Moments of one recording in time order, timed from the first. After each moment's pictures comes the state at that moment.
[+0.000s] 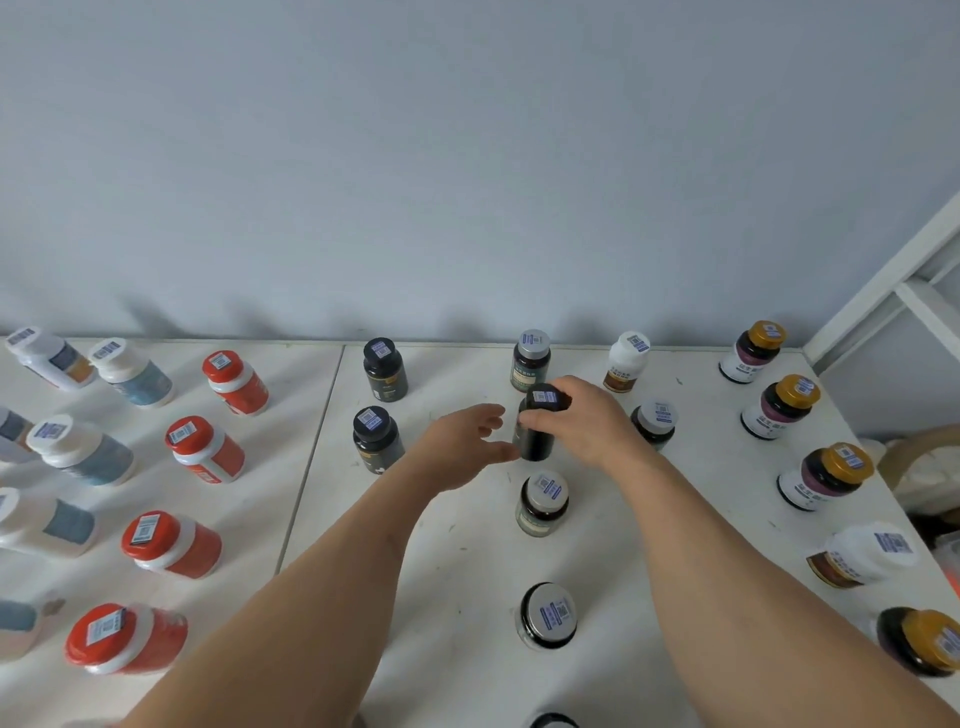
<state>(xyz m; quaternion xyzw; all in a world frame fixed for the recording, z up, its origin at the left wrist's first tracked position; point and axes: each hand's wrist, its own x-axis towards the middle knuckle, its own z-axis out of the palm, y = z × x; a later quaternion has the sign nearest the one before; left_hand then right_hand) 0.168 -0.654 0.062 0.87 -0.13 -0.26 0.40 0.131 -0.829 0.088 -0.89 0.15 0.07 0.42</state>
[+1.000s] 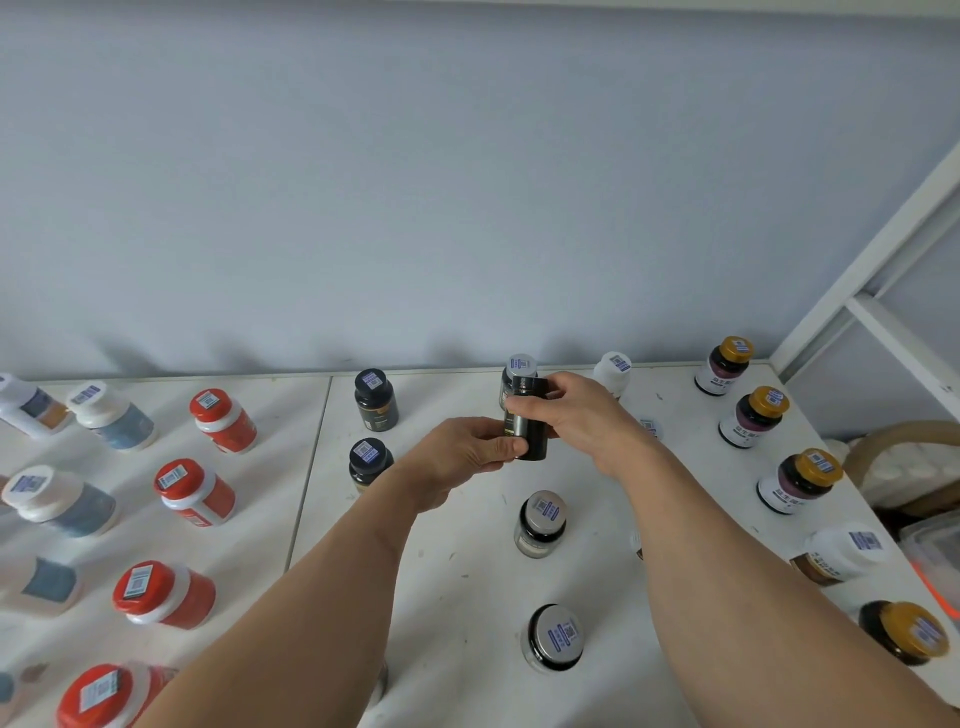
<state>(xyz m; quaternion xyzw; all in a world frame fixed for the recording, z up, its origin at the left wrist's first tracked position) 0.184 -0.653 0.076 0.70 -0.09 -0.39 0.59 0.145 -0.827 0.116 -0.81 0.18 0.06 0.55</state>
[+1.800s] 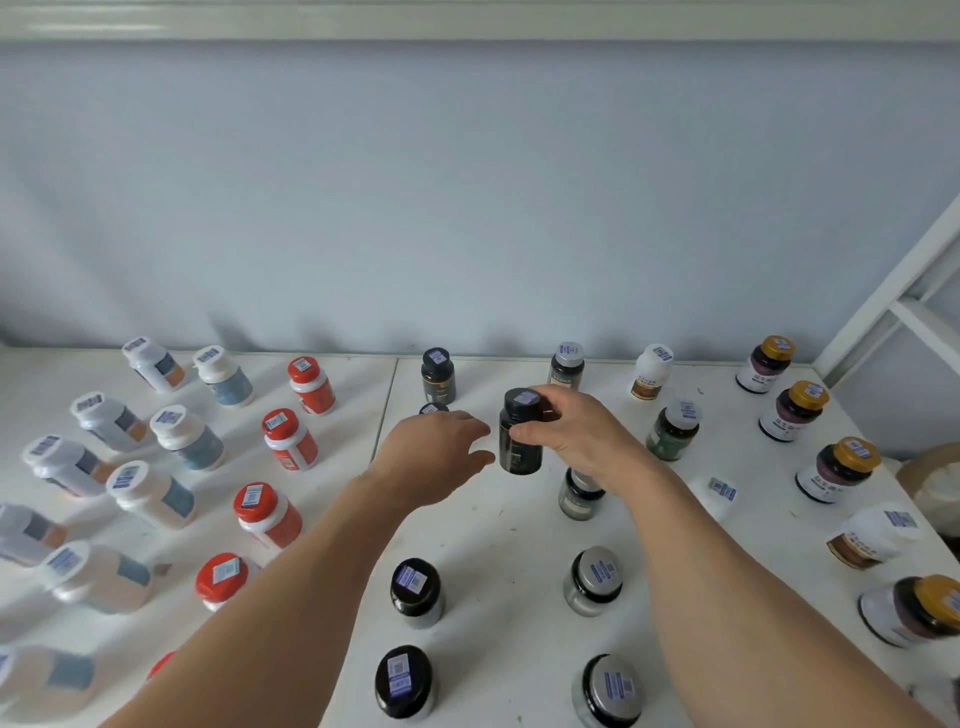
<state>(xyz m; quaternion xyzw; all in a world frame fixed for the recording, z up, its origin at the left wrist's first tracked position) 0.125 -0.566 0.124 0.96 -0.29 -0.05 0.05 0.096 -0.760 0.122 -0.82 0.07 0.07 0.56</state>
